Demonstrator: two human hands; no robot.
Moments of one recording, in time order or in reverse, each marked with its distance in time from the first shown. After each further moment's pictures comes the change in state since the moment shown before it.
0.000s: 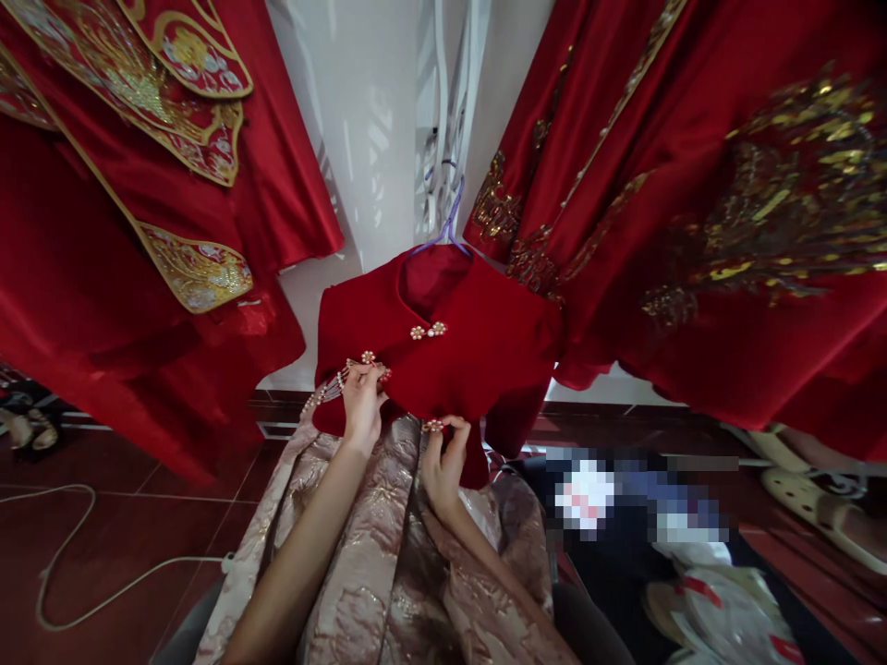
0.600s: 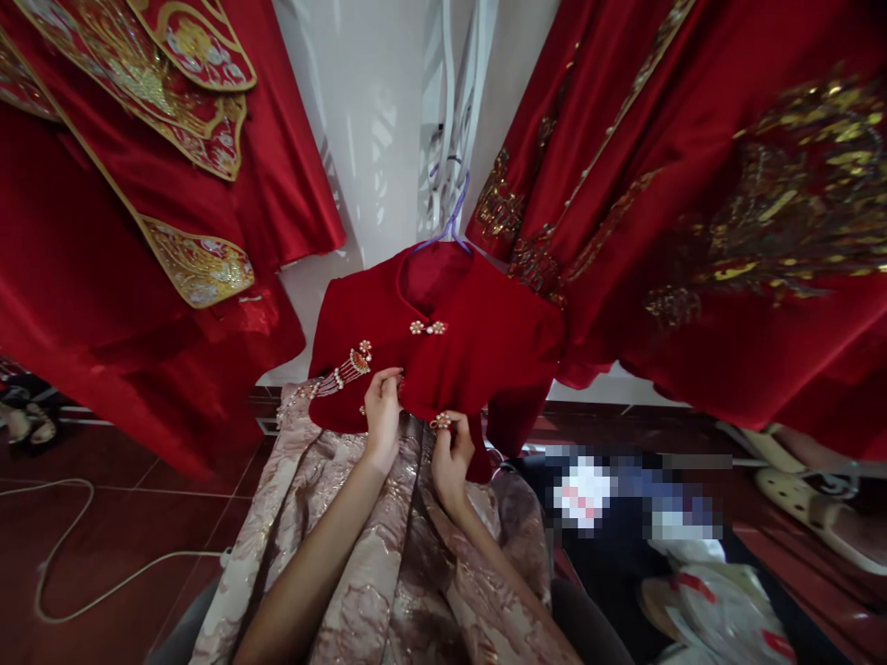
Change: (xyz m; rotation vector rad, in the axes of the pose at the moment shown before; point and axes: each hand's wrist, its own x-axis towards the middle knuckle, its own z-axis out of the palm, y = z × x) left_hand -0.019 -0.024 0.004 0.170 -0.037 0.032; right_hand 0.007 0.004 -0.008 0.035 -0.027 0.097
